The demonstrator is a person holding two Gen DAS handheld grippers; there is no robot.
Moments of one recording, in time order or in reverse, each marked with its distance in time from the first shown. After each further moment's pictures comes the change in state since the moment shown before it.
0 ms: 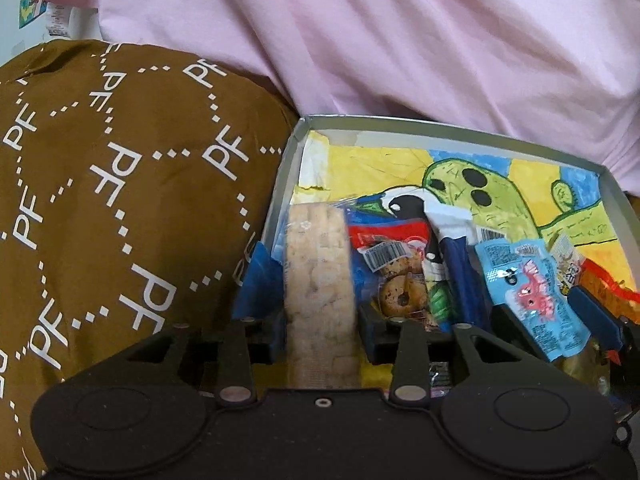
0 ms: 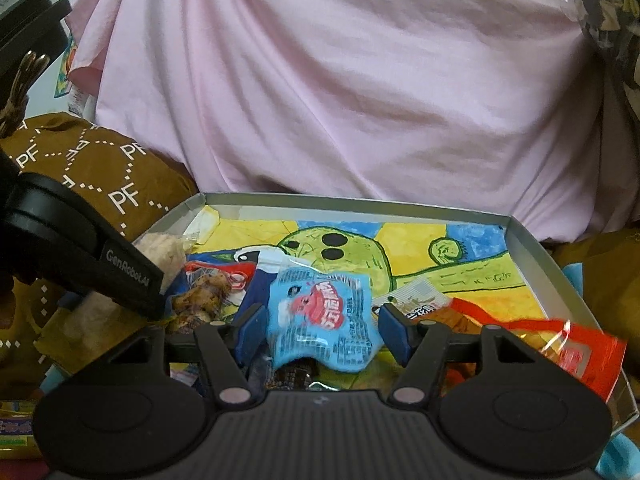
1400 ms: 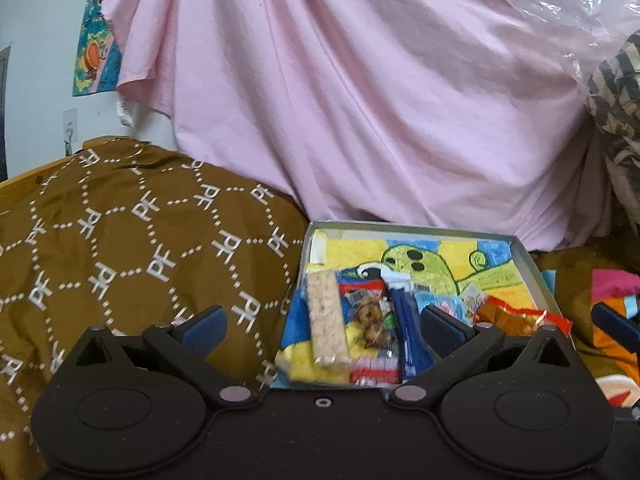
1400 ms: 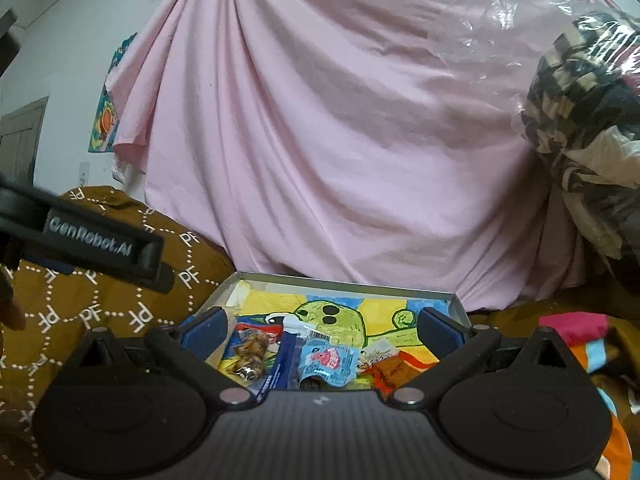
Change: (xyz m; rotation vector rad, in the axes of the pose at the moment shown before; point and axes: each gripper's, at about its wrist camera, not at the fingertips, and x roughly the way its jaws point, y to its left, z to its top) left arm -0.178 0.034 -0.047 -0.008 -0.277 -0.056; right arm -0.149 0.017 0.040 -0.024 -0.138 -0.021
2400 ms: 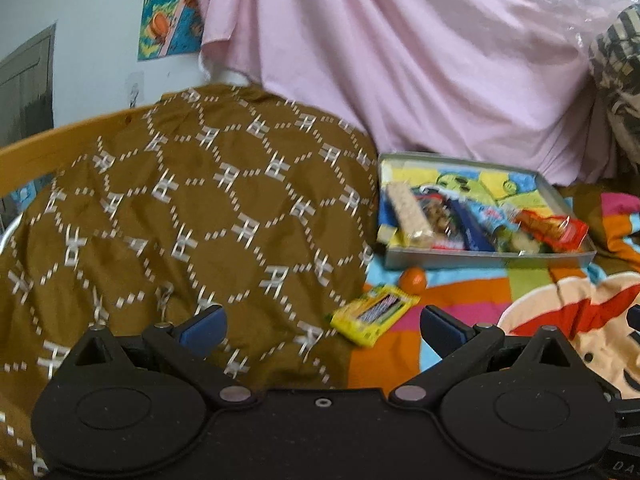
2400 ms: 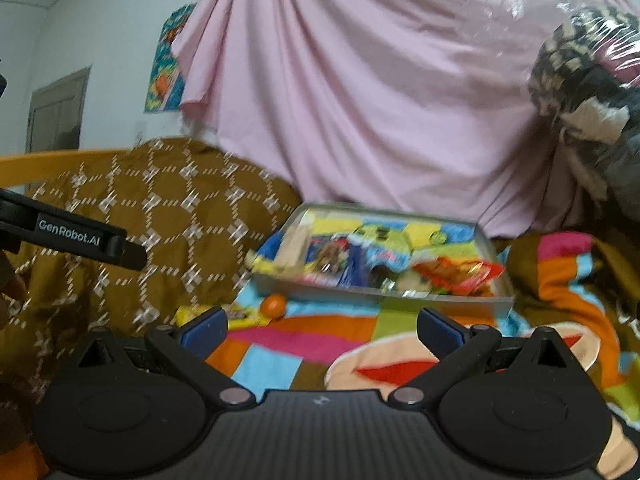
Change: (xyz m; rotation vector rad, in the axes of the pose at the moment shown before) left arm -0.095 0.086 -0.100 0.013 0.069 0.073; right arm -0.116 0.064 -0.051 -0.009 0.165 0.088
